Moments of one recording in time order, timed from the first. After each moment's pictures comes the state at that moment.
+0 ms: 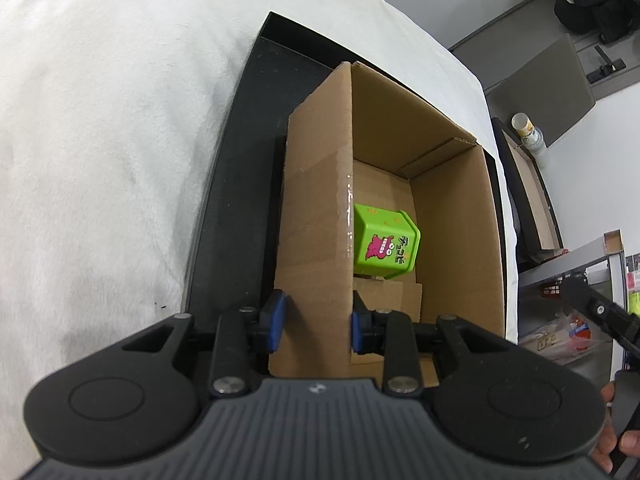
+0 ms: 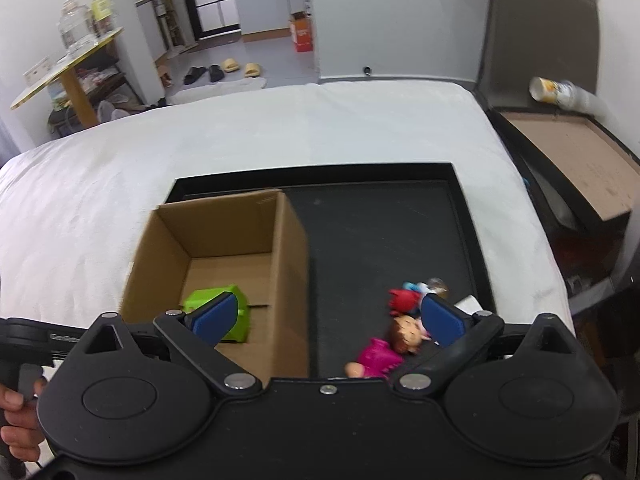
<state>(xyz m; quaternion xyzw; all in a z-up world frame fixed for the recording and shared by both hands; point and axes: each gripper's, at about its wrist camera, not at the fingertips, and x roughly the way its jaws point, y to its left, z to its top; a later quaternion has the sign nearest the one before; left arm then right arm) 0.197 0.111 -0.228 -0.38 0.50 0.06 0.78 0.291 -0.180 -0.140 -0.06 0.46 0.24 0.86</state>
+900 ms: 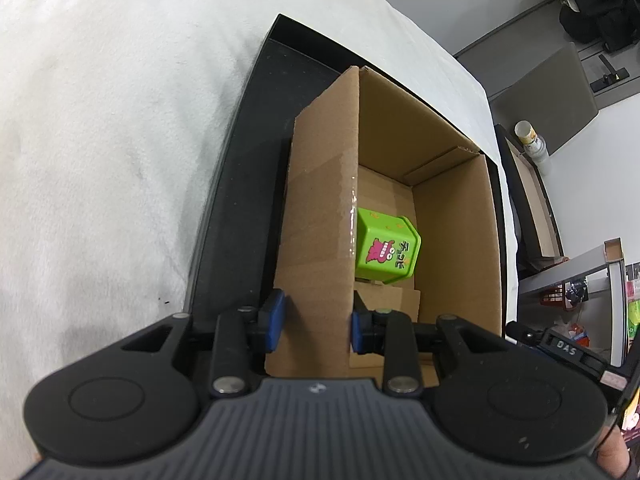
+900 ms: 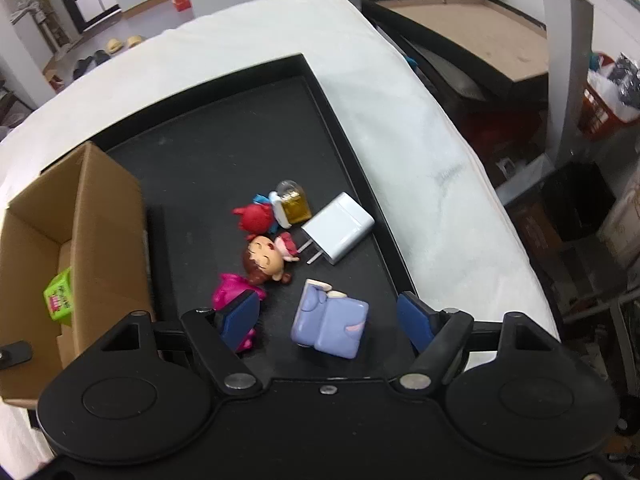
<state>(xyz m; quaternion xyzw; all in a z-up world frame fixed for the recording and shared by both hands) 0.193 0.112 -0.227 -0.38 0.49 0.07 0.78 0.320 -0.254 -0.217 -0.02 0.55 0.08 0.83</state>
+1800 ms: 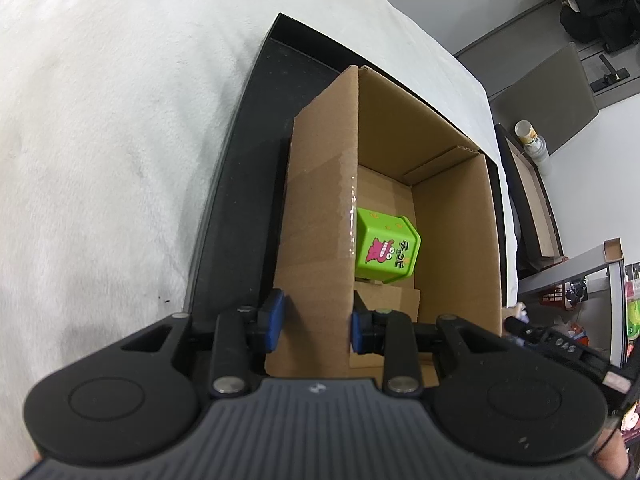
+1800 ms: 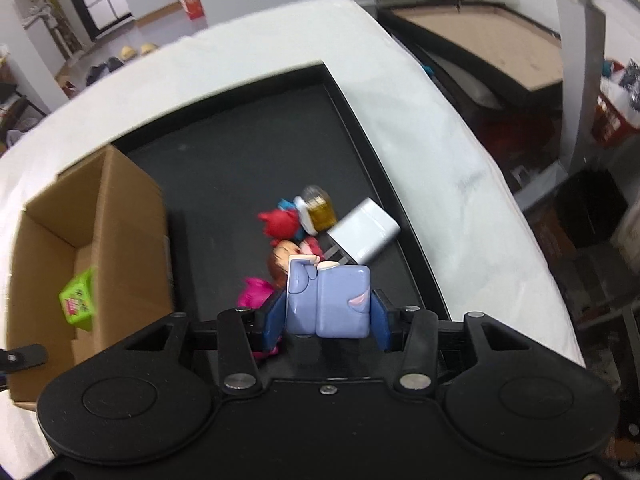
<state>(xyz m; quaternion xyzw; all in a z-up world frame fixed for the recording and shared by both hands) 0.194 0.111 -0.227 -0.38 0.50 0.07 0.78 0.310 -0.241 -0.204 -0.01 0.53 0.11 0.84</state>
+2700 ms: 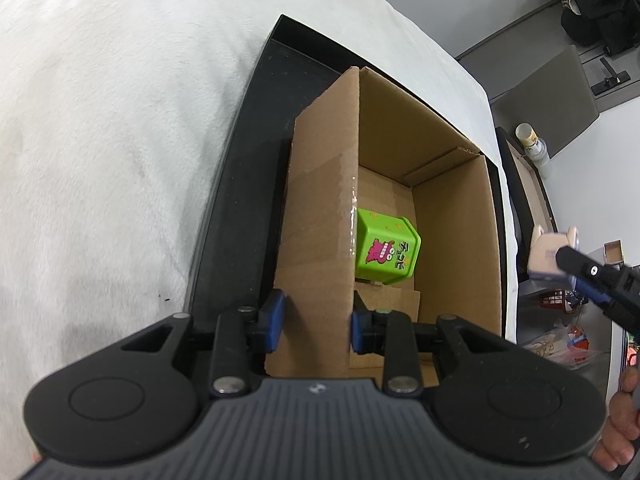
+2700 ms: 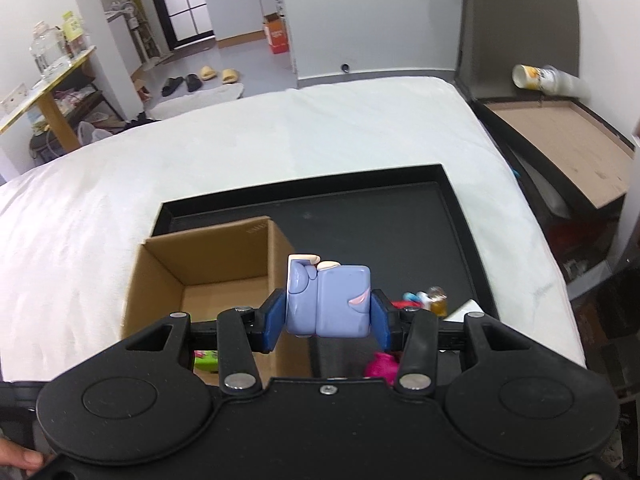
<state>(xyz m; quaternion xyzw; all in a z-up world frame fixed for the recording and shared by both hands) 0.190 0.111 -0.228 -0.39 0.49 0.08 0.78 0.306 -0.163 -0.134 -0.04 0.47 0.21 0.86</state>
